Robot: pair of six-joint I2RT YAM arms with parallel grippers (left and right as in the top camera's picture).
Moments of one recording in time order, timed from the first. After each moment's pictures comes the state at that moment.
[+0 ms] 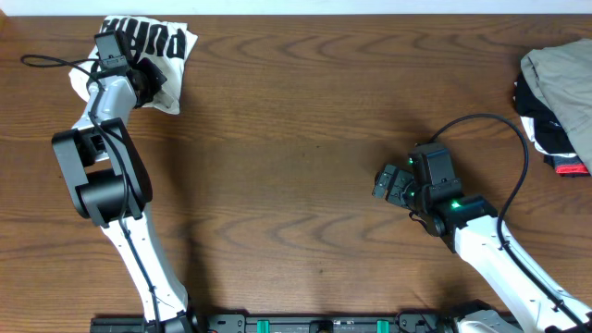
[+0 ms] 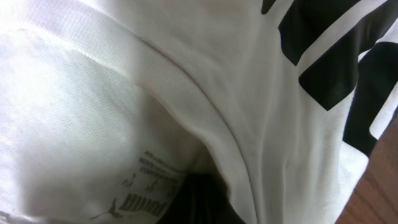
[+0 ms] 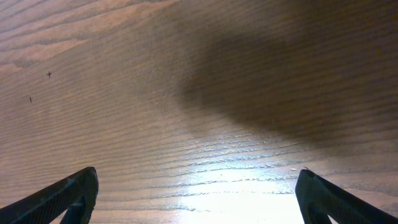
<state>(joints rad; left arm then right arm) 0.26 2.36 1.77 -0.39 0.10 -0.49 0.32 1.27 0.64 -0.40 0.02 0.66</state>
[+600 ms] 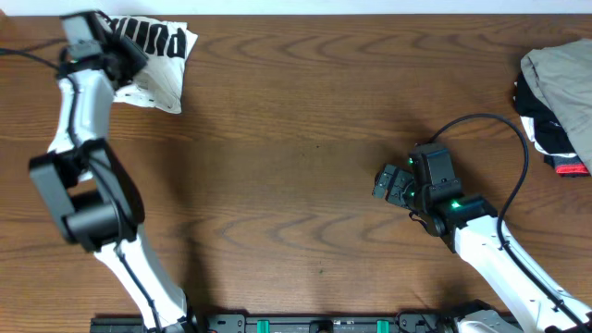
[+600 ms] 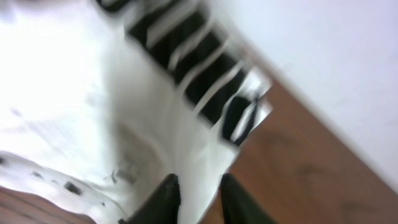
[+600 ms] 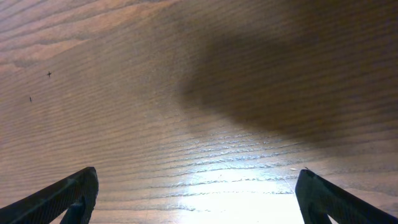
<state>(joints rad) 0.30 2.14 1.77 -0.43 0.21 -0.49 0.32 1.27 0.64 -0.40 0.02 0.66</state>
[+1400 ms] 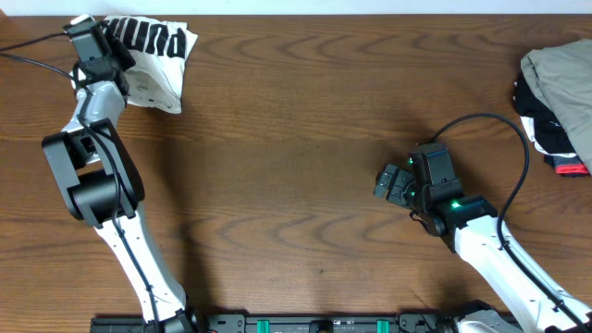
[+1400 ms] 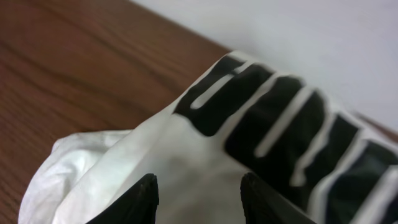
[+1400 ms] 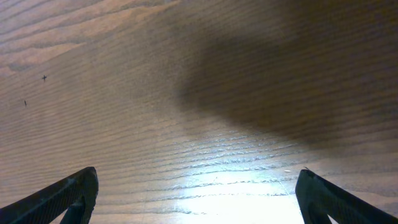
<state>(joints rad) 0.33 2.40 1.77 0.05 -0.12 -0.22 0.32 1.27 0.64 -0.40 0.03 0.66</state>
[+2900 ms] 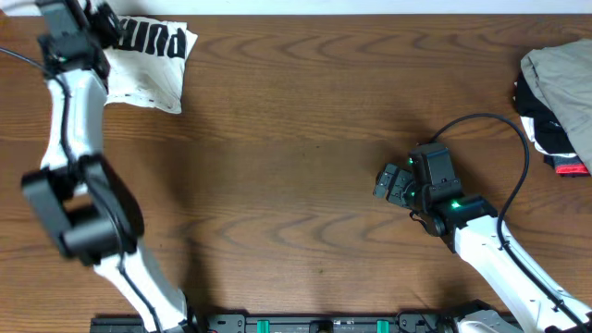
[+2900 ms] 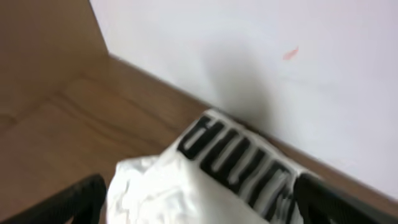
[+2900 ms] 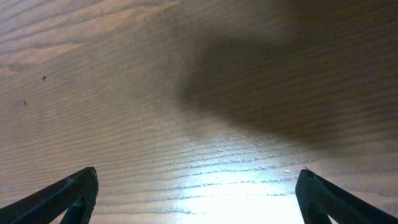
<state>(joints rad) 0.29 1.99 1.76 -0.28 -0.13 -0.20 0.32 1.27 0.64 -0.40 0.04 0.66</state>
